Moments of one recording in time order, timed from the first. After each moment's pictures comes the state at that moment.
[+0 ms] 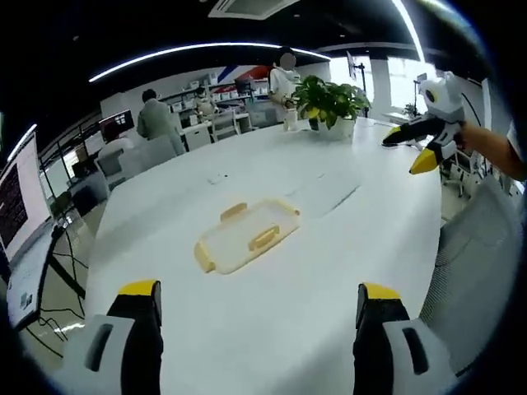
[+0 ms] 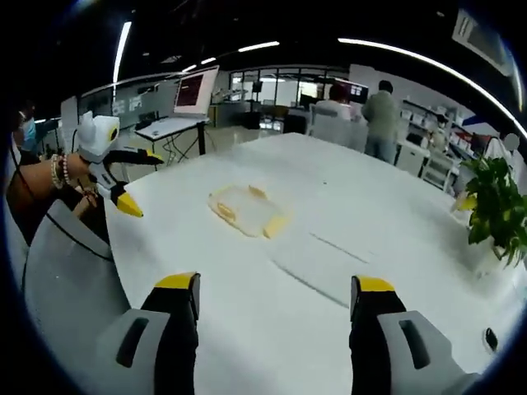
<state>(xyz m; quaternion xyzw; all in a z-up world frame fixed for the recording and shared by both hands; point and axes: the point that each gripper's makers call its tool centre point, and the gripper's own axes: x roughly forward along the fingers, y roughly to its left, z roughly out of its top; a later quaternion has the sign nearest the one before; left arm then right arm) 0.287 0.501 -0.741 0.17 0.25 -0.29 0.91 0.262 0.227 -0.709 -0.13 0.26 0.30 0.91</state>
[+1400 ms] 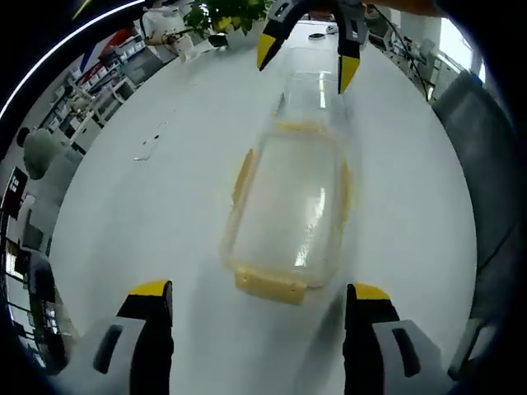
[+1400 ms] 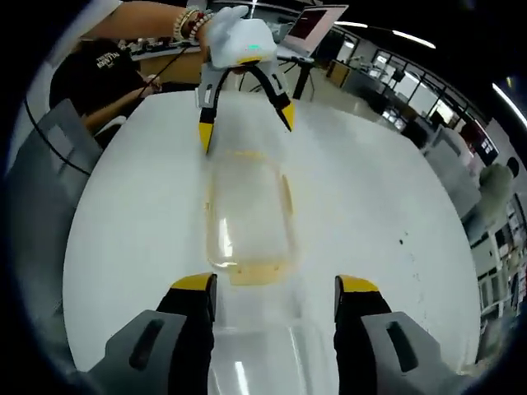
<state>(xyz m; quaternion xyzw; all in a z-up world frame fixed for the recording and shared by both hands) 0.435 0.502 -0.821 0.40 0.36 -0.48 0.69 0.416 0.322 -0.784 -0.37 0.29 0.54 0.70</state>
